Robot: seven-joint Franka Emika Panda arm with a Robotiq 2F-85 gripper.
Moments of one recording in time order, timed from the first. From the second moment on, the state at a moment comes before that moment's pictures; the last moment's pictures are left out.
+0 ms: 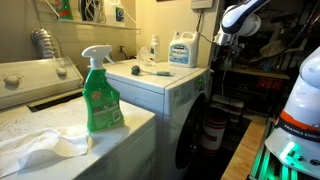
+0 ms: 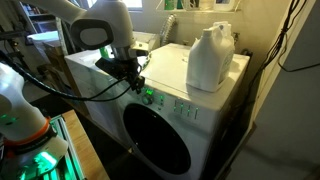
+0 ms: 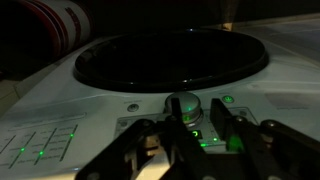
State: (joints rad) arm -0.09 -0.42 -0.28 -2.68 -0.03 2.39 -0.45
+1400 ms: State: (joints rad) arm -0.07 -0.18 -0.29 -2.65 0.09 2.63 -0.59
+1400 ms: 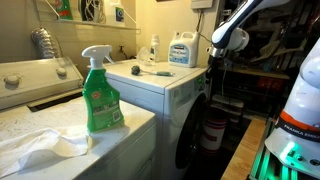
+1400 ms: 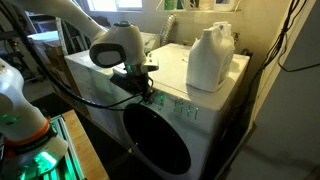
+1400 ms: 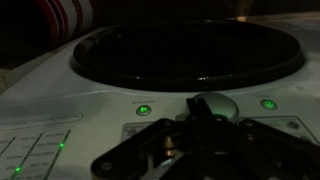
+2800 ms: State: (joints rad) arm -0.08 -0.10 -0.24 -2.52 0.13 2.49 -0.62
